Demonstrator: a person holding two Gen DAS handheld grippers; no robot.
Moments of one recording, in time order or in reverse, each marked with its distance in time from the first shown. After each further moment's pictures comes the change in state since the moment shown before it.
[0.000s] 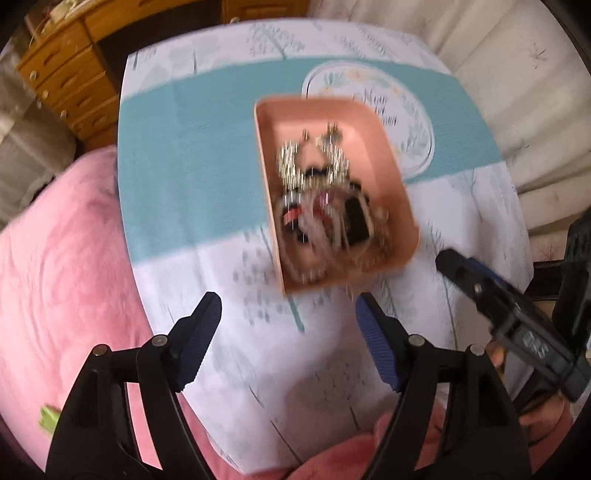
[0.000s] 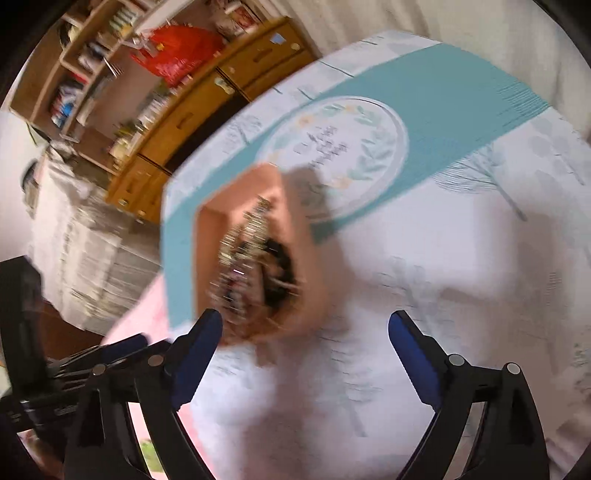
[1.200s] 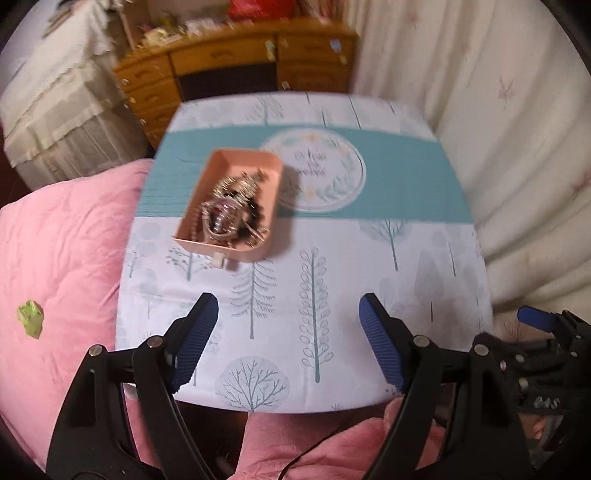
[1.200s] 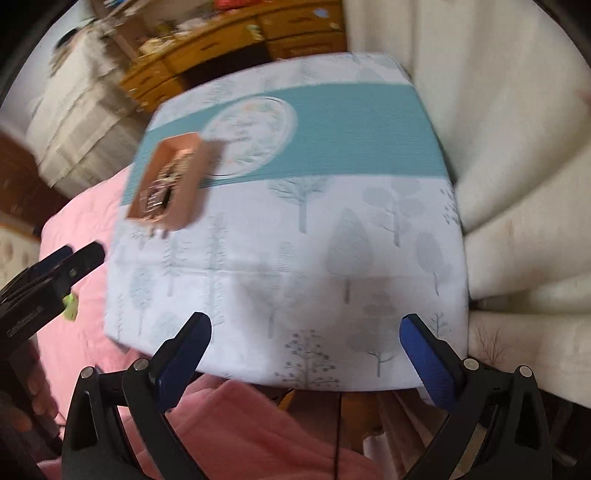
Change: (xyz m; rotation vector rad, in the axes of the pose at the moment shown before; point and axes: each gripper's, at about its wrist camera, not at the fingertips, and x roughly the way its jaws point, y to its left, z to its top) left arm -0.095 -0.230 -0.065 -0.284 -0.330 0.229; right arm -0.192 -0.184 0.069 -0.479 0.213 -0.104
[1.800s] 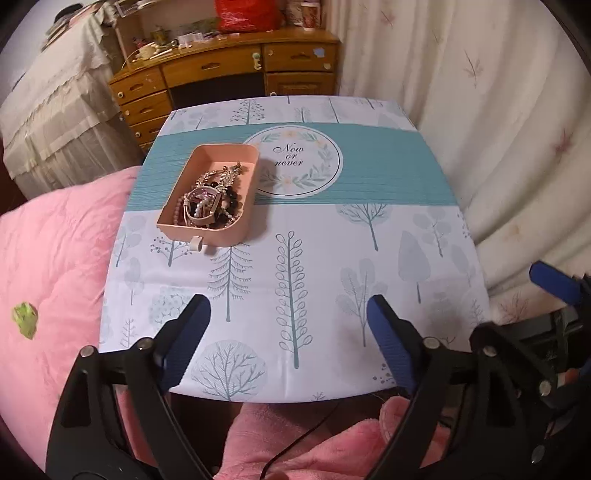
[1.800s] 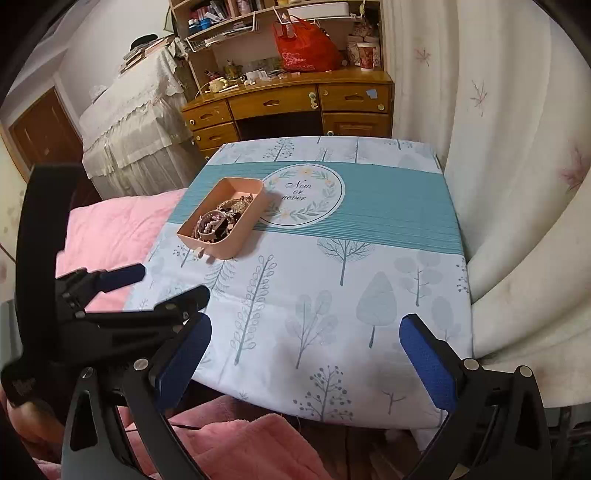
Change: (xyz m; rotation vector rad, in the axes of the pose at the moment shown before) left arm -0.006 -0.034 -0.047 0.040 -0.040 -0.024; right arm -0.051 0.062 -0.053 -0.174 -0.311 0.025
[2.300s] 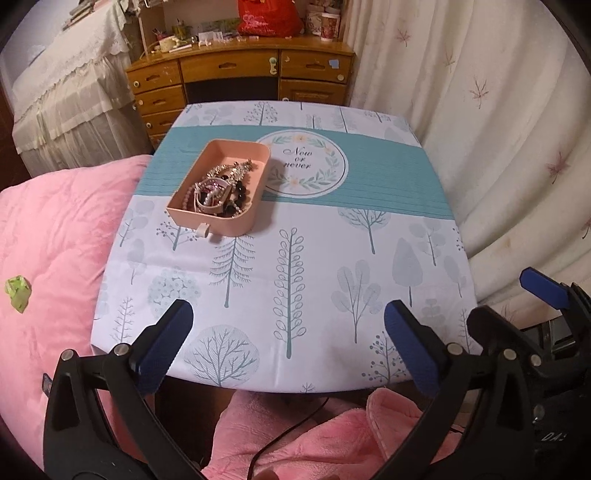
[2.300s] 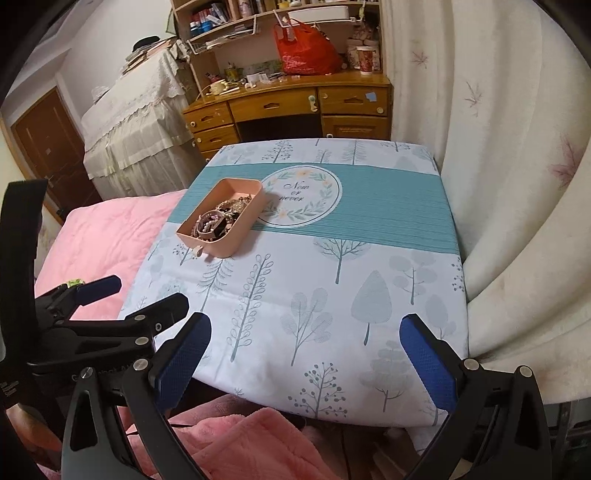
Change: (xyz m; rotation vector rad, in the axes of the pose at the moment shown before) left arm -0.020 0.006 -0.020 -0.085 -0.038 0.004; right arm -0.006 -0.009 -0.007 -0.008 -0.014 0.006
